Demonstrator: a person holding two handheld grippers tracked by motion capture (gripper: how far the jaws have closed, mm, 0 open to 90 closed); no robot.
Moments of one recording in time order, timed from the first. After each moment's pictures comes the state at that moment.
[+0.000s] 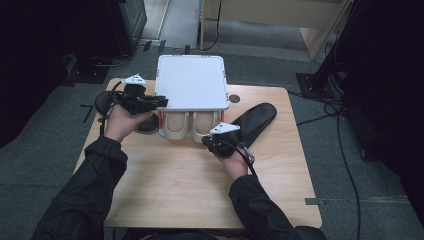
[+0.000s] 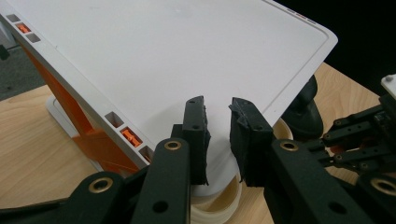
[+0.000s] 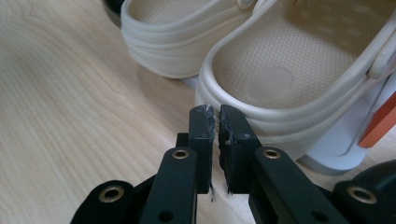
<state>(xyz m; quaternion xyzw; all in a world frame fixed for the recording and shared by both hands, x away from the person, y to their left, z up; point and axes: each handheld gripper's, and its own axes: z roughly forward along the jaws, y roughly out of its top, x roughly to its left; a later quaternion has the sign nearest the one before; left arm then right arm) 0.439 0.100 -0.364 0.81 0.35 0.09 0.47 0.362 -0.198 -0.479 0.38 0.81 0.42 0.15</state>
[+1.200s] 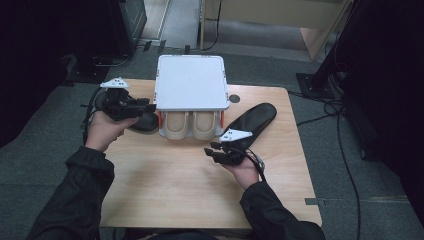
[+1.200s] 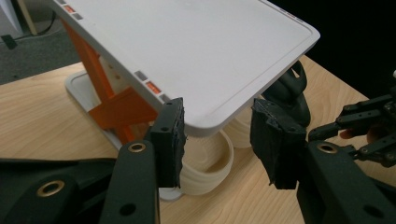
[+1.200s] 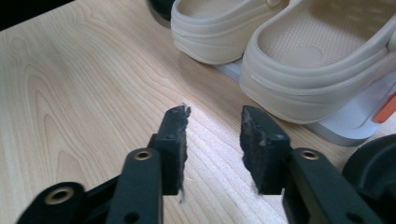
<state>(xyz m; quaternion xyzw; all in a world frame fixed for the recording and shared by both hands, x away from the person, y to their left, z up) 0.407 0.141 -0.352 0.79 0.38 0.09 0.47 0.329 -0.224 -0.467 0.35 0.81 0.45 0.11</state>
